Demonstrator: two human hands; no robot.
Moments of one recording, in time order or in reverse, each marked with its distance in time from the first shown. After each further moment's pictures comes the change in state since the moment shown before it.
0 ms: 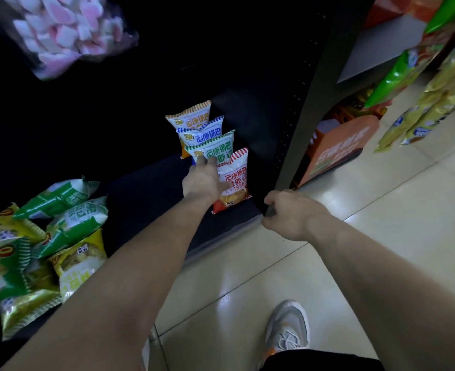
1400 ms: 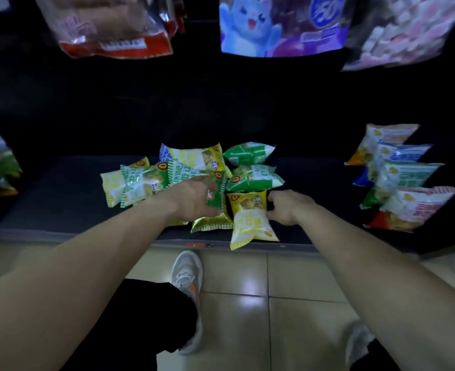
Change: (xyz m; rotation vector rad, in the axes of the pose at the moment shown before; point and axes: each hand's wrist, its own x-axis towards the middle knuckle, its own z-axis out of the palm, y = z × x) left_hand -0.265 -0.363 -0.191 0.002 -0.297 -0.220; right_hand 0.024 -0.355 0.125 -0.431 -0.225 -0.432
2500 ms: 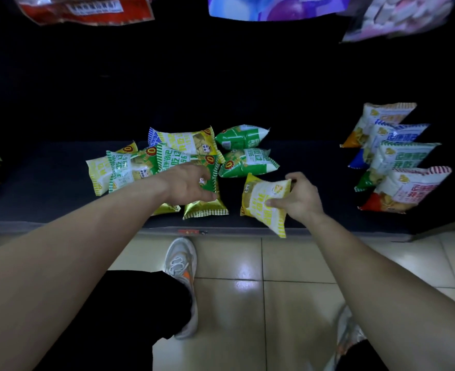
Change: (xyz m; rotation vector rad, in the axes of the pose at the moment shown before) left_hand -0.002 0.014 -0.006 -0.063 -0.101 -0.058; right_hand 0.014 0.047 0.063 0.840 0.442 0.190
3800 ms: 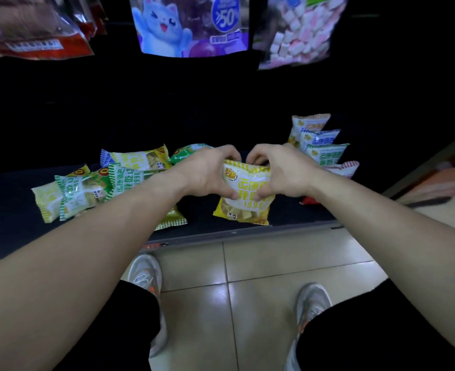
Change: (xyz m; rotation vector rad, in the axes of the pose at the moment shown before) left_hand 0.008 0.130 -0.014 -0.120 0.283 0.459; right_hand -0.079 -0.081 -0.158 -0.497 -0.113 -0.460
